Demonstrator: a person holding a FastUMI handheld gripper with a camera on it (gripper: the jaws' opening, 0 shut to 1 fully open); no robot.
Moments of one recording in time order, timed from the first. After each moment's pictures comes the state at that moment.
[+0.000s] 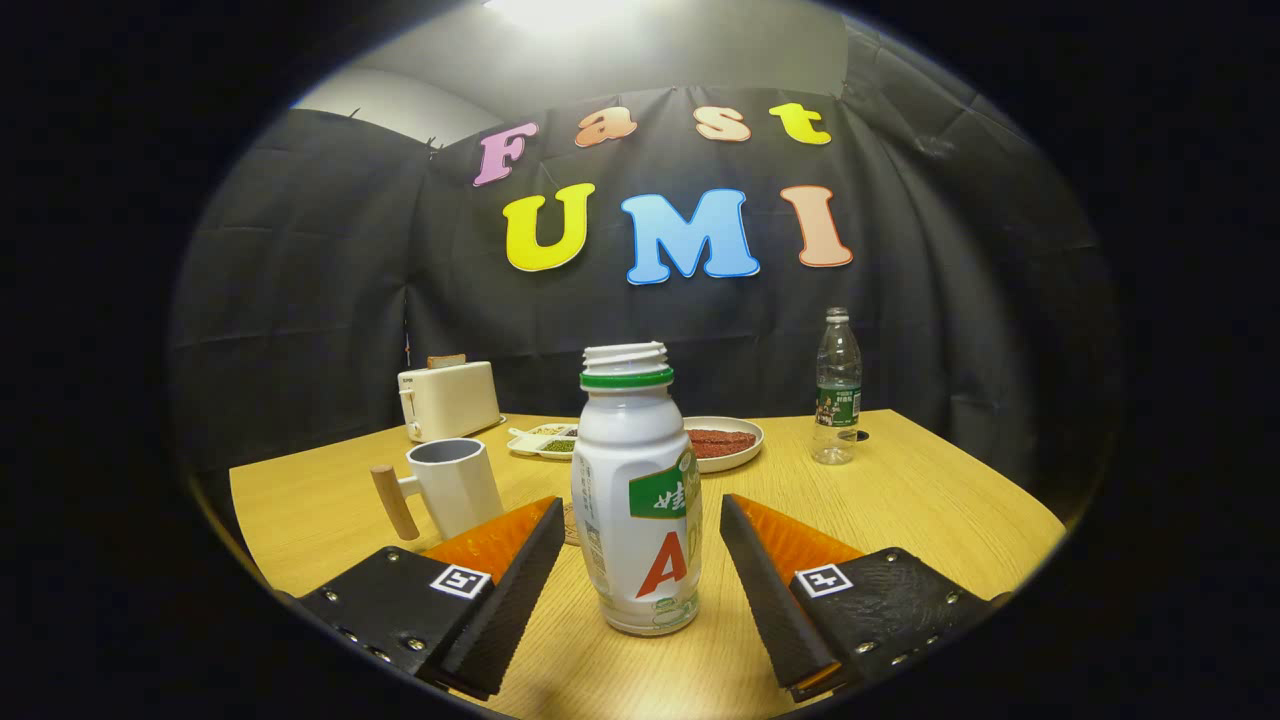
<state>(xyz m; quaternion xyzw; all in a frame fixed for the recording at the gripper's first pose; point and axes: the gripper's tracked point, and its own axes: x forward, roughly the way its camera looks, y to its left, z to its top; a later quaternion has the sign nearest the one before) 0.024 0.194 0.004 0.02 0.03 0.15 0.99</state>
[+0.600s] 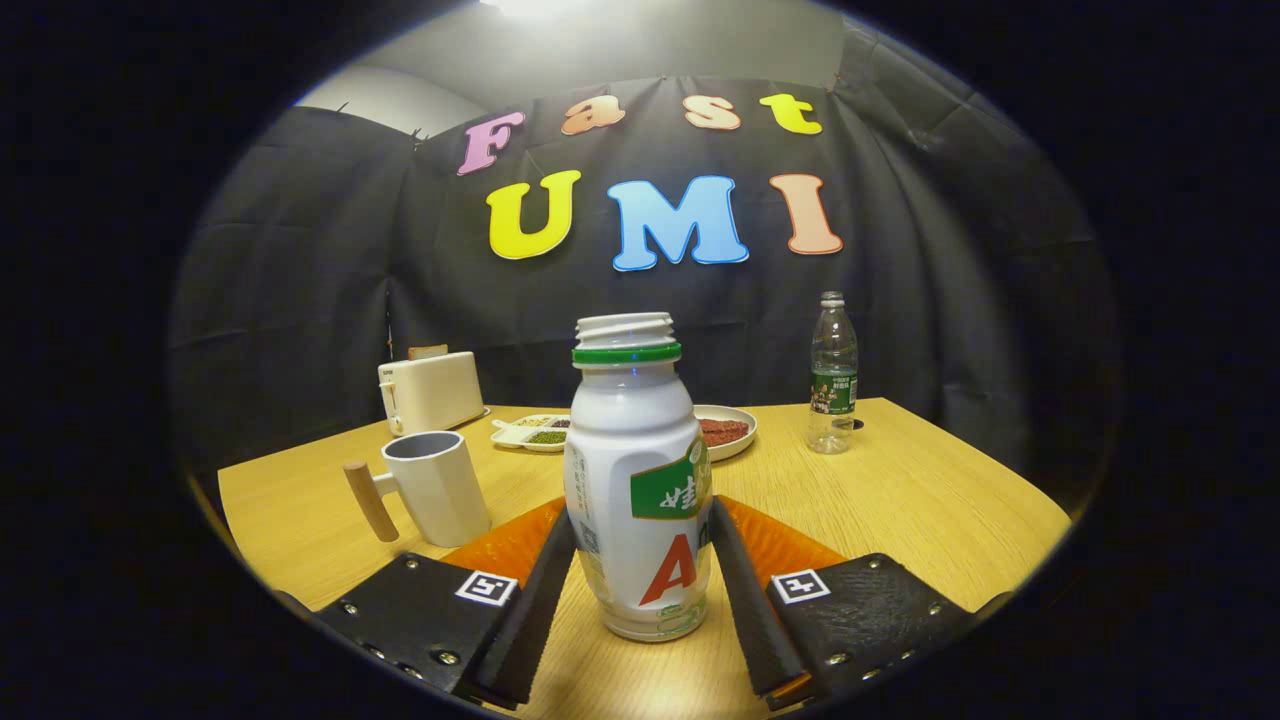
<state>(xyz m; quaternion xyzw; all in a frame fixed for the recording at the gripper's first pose) 0.038 0.197 -0.005 0.02 0.05 0.12 0.99</state>
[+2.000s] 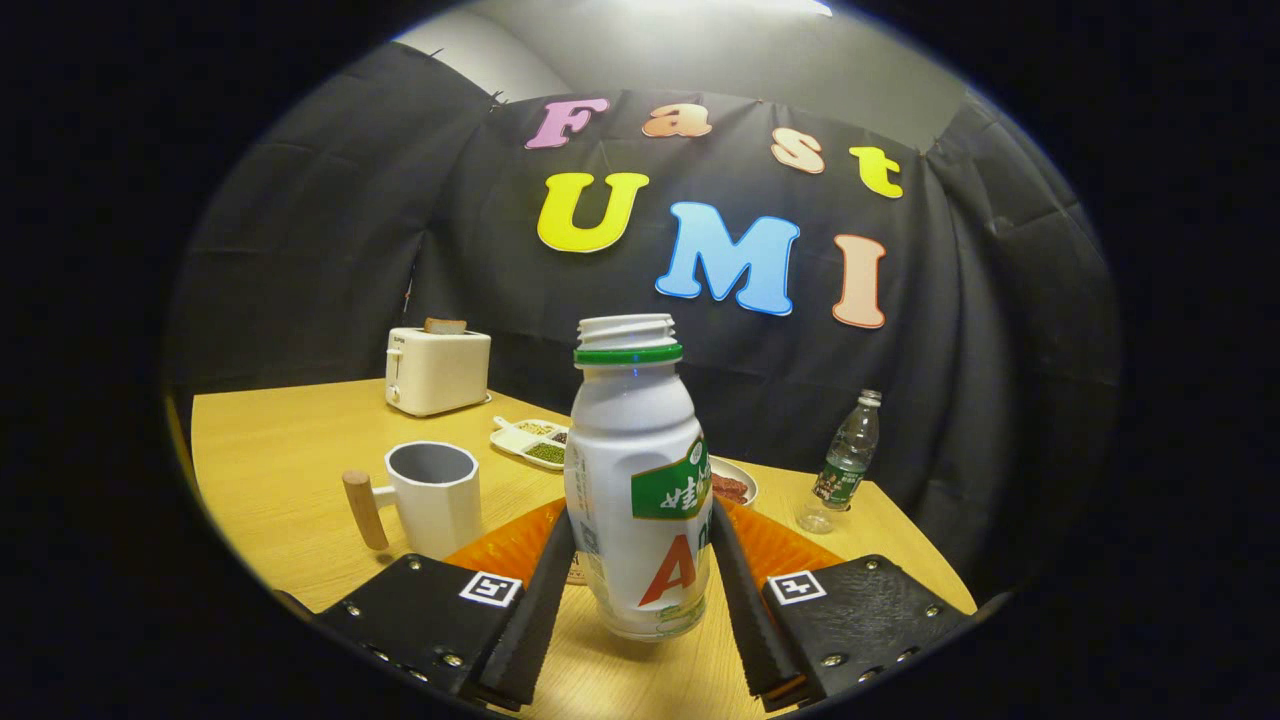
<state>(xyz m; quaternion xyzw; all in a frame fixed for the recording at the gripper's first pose) 0.054 0.226 0.049 -0.12 0.02 0.13 0.98</state>
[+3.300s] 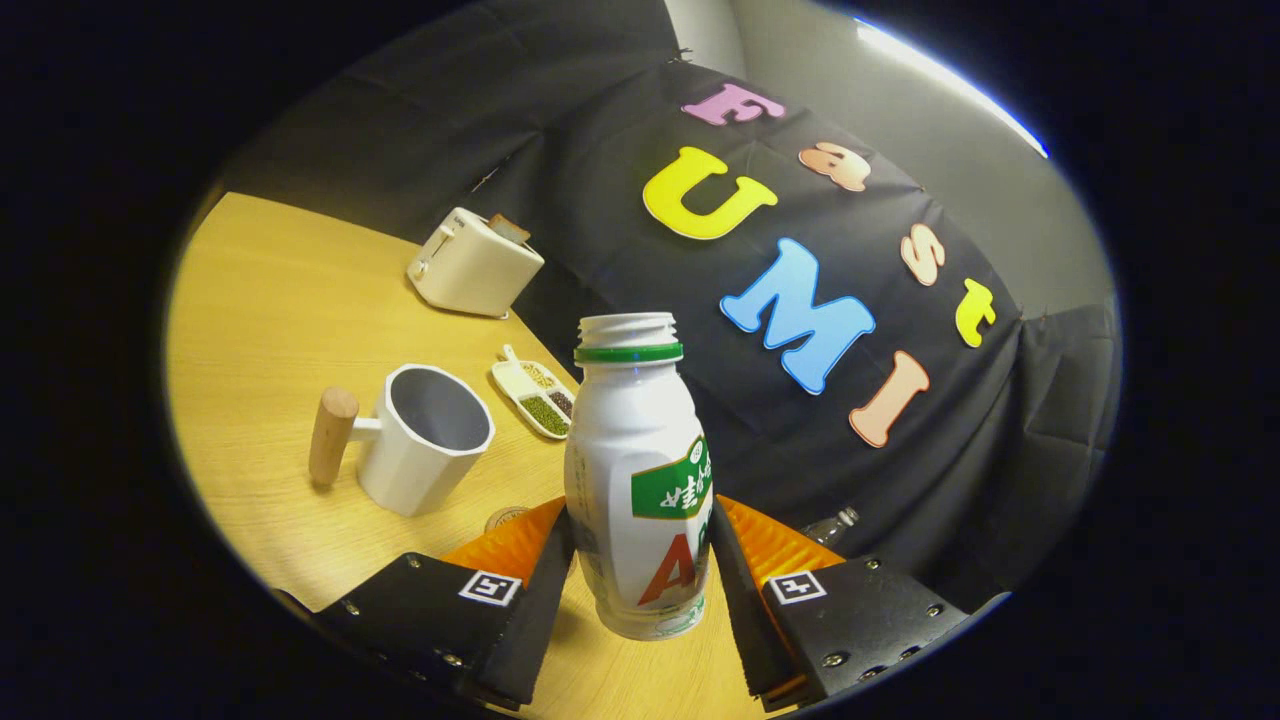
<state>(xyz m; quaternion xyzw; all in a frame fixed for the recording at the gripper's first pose) 0.068 0.270 0.062 -0.39 0.02 0.10 0.91</state>
